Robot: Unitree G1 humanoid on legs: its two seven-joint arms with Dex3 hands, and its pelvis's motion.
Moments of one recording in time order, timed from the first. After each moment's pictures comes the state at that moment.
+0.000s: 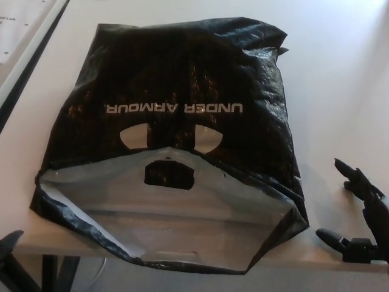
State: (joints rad) left_arm 0.11 0.45 0.32 0.33 0.29 -0.61 0.13; right_arm -0.29 -0.39 0.07 0.90 -0.49 -0.63 -0.31
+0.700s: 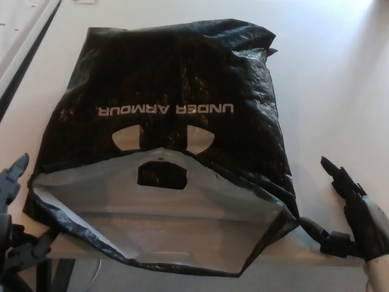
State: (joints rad) left_arm 0.08 0.37 0.17 0.23 0.37 -0.33 0.19; right_arm -0.34 -0.32 0.16 1.00 -0.43 -0.62 -0.38
